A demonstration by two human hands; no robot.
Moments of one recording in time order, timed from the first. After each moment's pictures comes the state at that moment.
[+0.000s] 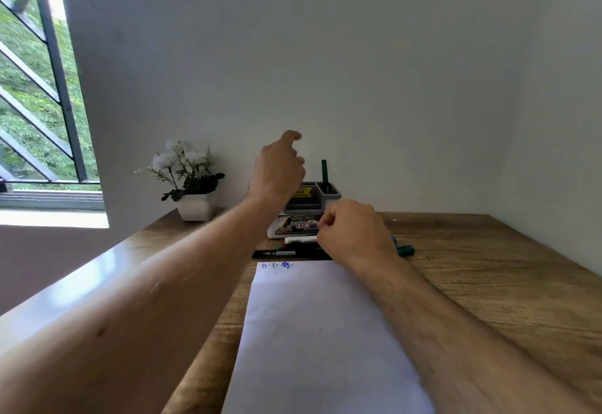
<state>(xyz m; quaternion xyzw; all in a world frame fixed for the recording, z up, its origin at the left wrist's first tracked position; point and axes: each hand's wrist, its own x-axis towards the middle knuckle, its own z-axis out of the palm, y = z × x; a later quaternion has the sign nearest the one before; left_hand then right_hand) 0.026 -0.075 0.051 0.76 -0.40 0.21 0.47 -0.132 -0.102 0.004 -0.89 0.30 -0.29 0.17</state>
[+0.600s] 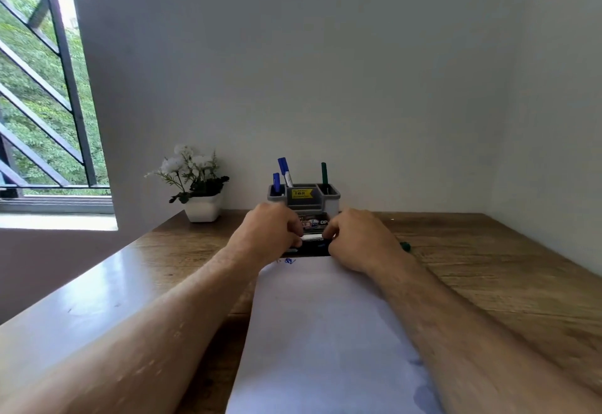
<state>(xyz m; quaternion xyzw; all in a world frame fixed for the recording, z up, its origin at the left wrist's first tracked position) -0.009 -0.003 -0.003 0.83 -0.49 0.13 0.23 -0.149 -0.101 0.003 -0.93 0.28 -0.22 0.12</state>
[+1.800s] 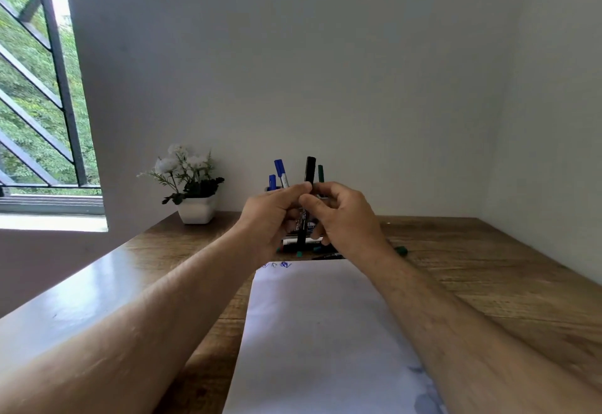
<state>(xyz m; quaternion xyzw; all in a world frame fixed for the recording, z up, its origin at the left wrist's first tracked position) -0.038 -0.007 0.020 0.52 -0.27 -0.25 0.77 -0.131 -0.098 0.010 -0.79 0.13 -0.42 0.43</state>
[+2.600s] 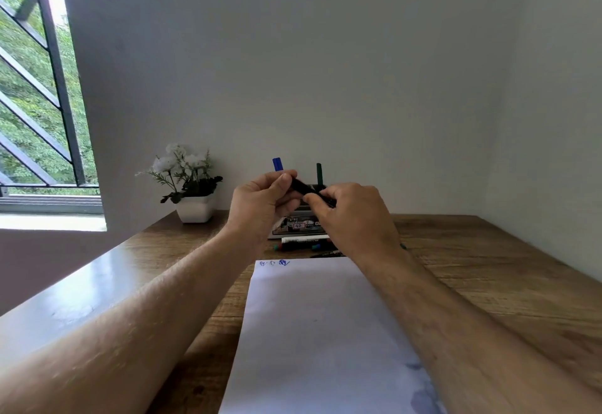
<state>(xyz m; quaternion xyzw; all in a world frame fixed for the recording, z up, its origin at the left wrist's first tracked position) -0.024 -0.005 0.017 0.44 -0.31 -0.21 0.82 -0.147 -0.096 0.017 -0.86 0.19 -0.45 0.14</state>
